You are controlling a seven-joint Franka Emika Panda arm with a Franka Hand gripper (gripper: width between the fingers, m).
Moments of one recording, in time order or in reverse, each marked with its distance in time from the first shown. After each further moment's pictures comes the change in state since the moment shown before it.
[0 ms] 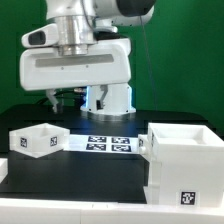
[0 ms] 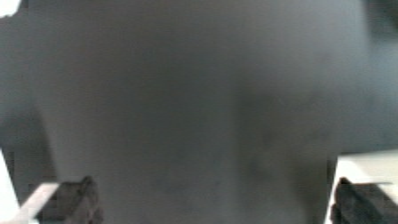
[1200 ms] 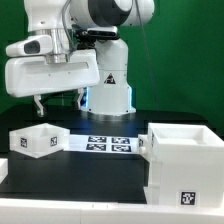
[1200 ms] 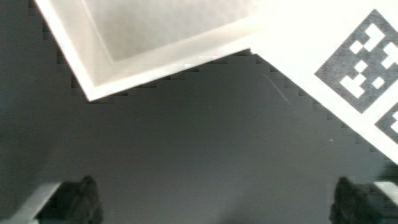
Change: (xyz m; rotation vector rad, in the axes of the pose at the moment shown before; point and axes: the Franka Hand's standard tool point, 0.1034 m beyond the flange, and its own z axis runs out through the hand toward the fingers) arm -0.073 0.037 0.009 0.007 -0.033 -0.551
